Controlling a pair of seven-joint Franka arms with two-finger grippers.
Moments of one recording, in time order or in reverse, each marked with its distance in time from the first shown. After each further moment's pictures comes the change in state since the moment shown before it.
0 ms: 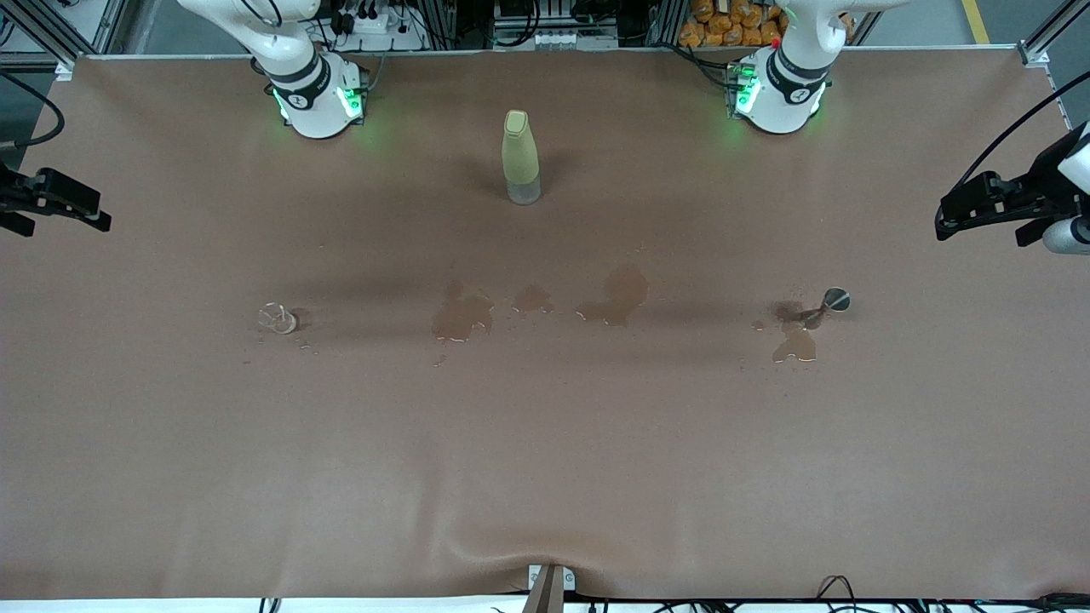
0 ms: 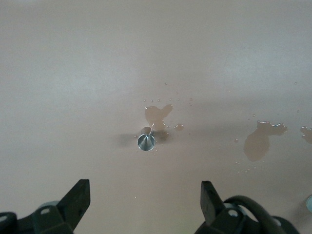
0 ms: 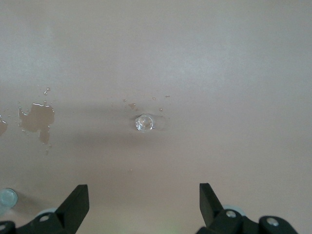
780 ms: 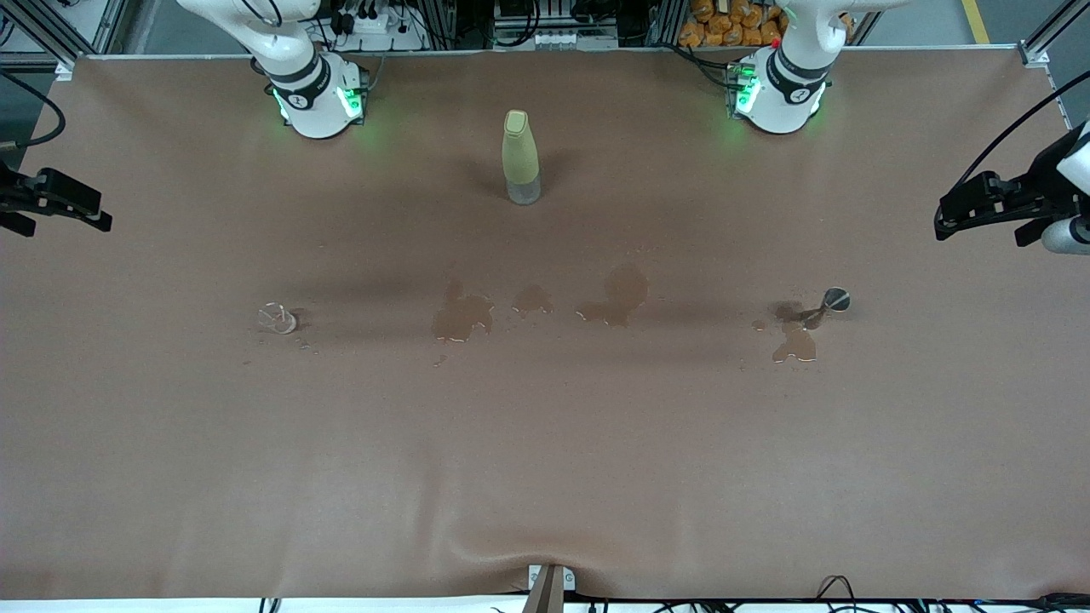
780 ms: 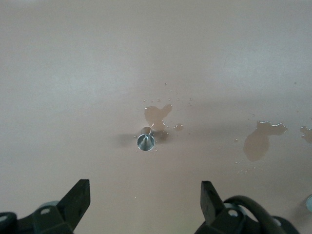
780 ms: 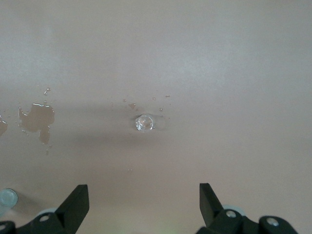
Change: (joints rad) left arm -0.002 0.000 -0.001 0.000 0.000 0.000 0.000; right arm 0.004 0.000 -0.006 0.000 0.000 0.000 0.002
